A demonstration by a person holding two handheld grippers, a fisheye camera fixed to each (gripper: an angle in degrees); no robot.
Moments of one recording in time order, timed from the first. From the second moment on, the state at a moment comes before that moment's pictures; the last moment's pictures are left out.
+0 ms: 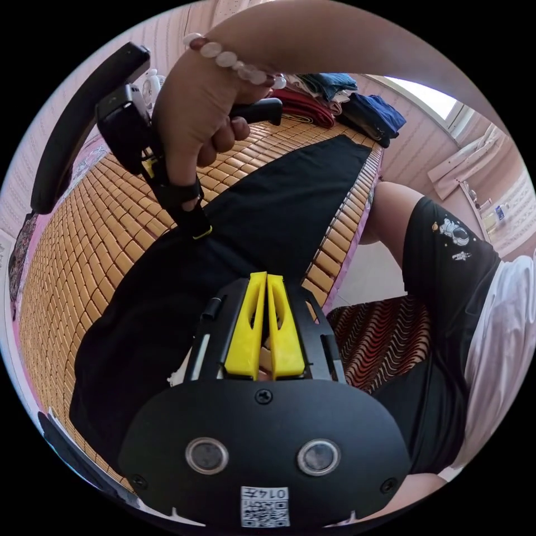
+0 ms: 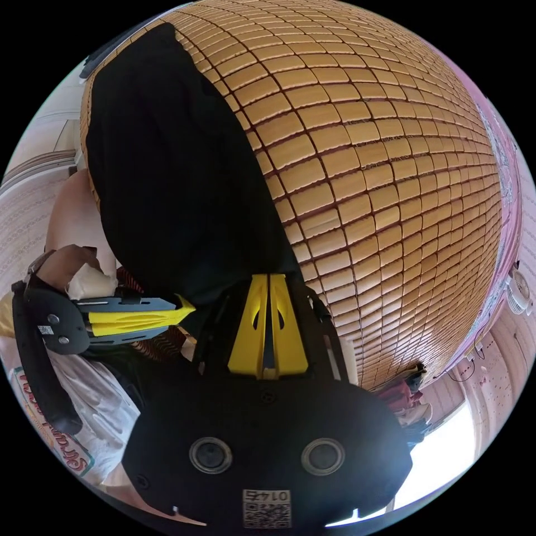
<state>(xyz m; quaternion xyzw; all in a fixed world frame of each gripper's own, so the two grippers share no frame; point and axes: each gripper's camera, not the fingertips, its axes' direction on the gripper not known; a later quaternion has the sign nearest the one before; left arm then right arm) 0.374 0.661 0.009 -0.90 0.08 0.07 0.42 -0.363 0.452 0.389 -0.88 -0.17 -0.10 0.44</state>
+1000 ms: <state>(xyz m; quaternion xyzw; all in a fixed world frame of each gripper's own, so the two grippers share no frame) 0.452 0.548 0.009 -0.84 -0.10 0.01 0.53 -0.214 0.290 -0.034 -0.68 -0.02 0.12 0.73</state>
